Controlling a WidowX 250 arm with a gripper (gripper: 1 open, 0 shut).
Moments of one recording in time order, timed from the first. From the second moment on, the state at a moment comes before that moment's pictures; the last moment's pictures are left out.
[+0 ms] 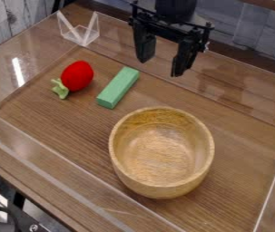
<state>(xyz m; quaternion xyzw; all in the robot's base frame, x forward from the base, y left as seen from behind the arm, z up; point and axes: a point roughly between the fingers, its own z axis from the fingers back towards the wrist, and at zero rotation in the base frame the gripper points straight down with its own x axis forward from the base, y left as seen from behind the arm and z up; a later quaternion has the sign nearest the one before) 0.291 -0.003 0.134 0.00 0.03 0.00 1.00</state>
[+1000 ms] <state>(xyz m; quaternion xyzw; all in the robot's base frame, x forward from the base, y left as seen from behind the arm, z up) 0.264 0.097 0.110 -0.01 0.03 0.07 1.00</state>
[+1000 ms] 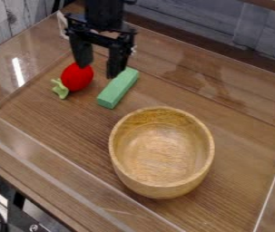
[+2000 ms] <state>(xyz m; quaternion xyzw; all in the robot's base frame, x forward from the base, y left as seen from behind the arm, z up) 0.278 0.162 0.048 0.01 0.01 0.23 0.97</state>
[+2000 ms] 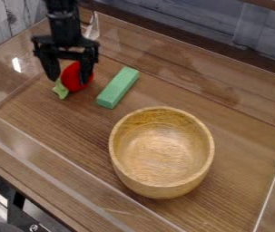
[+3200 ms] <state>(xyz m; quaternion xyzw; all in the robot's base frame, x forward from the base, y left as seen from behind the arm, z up) 0.303 0.156 0.037 -0.01 0.00 0.18 0.98</state>
